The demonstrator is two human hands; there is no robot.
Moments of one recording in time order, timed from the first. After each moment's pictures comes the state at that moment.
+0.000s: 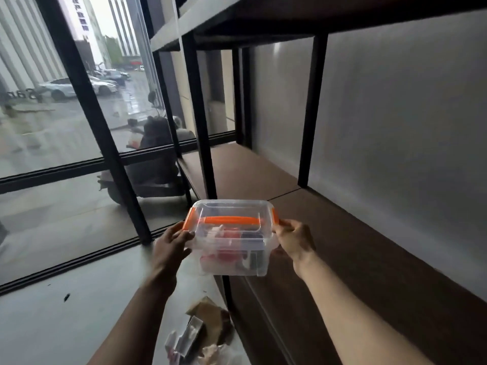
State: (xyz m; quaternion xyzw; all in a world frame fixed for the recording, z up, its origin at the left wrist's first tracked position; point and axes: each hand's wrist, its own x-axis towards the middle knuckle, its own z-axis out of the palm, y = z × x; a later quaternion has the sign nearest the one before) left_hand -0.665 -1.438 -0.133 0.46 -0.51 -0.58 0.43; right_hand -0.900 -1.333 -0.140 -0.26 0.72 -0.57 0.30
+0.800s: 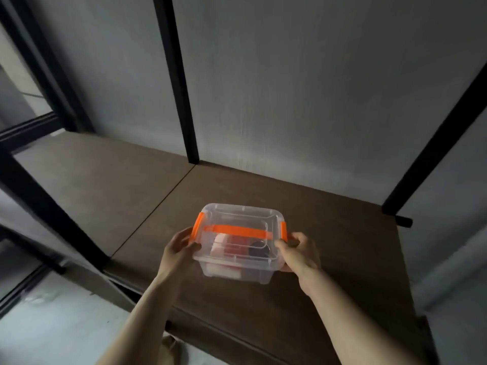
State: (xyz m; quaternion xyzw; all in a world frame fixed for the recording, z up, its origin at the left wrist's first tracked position) left_hand -0.880 -1.582 -0.255 0.31 -0.66 -0.67 0.10; right_hand -0.971 -1.338 -0.240 0.13 0.83 -0.52 0.16
